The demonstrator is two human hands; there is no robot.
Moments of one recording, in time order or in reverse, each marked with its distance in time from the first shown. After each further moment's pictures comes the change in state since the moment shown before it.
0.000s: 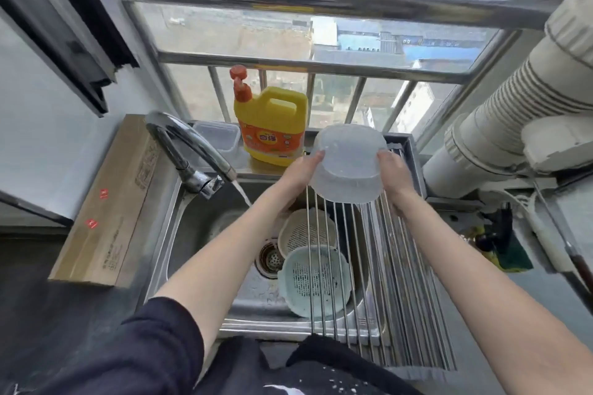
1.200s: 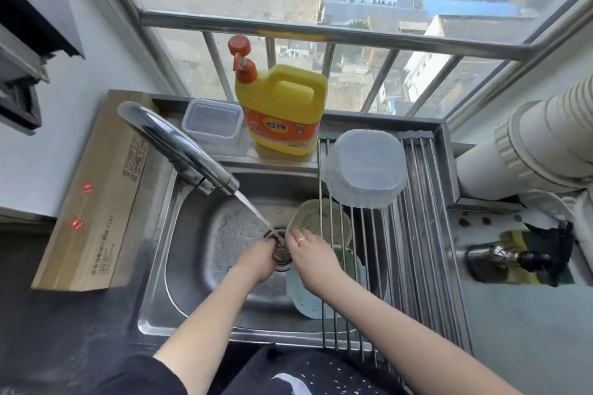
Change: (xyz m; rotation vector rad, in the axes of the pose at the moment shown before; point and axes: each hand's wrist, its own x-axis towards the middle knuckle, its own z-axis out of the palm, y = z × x) left_hand -0.025 -0.186 -0.042 1.081 -0.103 -0.202; right_hand -0.087 0.099 0.141 -1.206 -0.603 -0.601
